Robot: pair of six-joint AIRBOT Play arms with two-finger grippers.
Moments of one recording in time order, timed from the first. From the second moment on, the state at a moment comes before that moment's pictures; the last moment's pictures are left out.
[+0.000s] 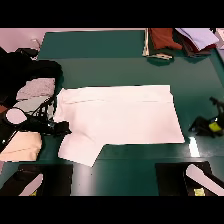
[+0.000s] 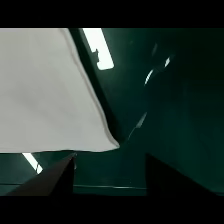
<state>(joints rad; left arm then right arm) -0.08 -0.80 0.59 1.03 -1.22 -1.58 -0.62 -1.06 0.73 -1.34 1.48 1.33</state>
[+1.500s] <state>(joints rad) -0.07 -1.08 0.93 1.21 -0.83 -1.62 -0.30 -1.31 1.19 -1.20 1.27 1.31</state>
